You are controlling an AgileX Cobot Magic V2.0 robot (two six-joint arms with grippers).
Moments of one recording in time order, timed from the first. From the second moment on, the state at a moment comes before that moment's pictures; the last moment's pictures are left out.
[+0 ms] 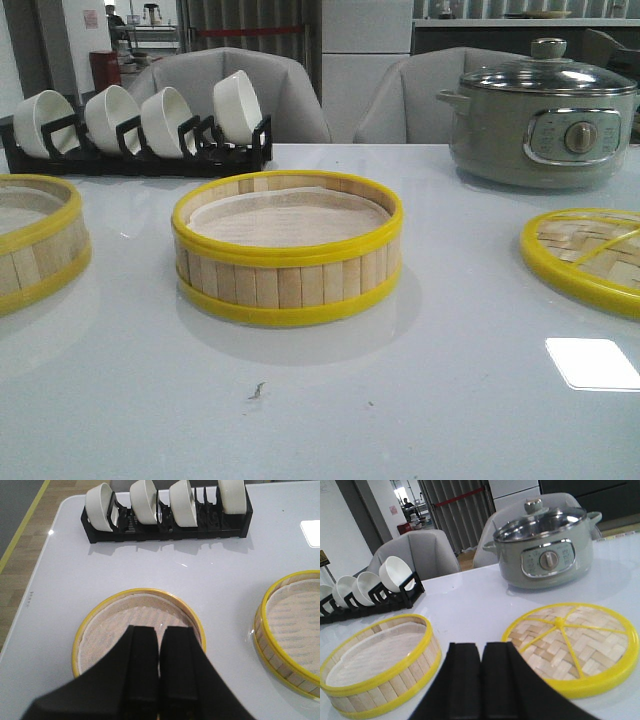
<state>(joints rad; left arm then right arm) -0.09 1.04 -1.16 0.05 0.75 0.00 0.06 -0.01 -0.13 0.14 0.21 0.20</state>
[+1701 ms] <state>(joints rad) -0.09 1.04 -1.16 0.00 0.82 0.00 0.06 0.89 -0.71 0.09 0.48 0.14</state>
